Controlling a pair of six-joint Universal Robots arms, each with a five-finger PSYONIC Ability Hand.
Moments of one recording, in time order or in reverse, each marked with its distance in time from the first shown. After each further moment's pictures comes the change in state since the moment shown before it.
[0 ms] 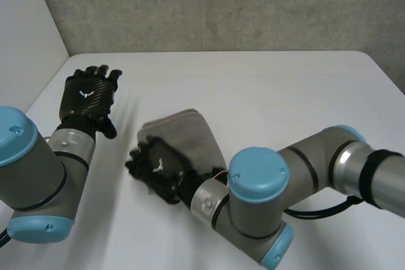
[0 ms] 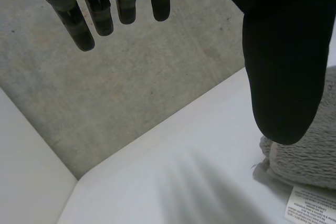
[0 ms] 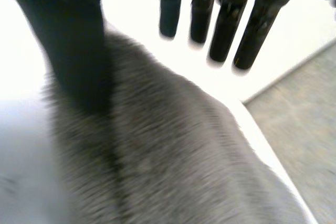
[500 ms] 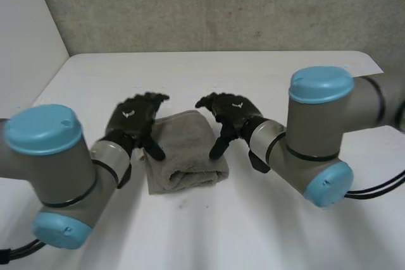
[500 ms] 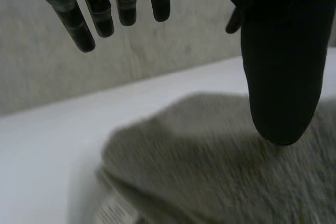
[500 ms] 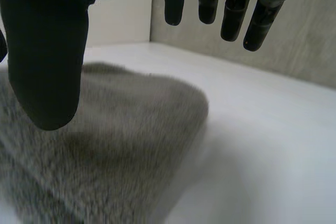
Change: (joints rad) left arm -0.113 -0.148 0.141 -0.196 0.104 -0.357; right arm -0.252 -0.076 -0.181 0.409 0.154 0.690; left_hand 0.011 0.021 0.019 0.015 0.000; right_hand -0.236 -0.332 -0.370 -0.349 -0.360
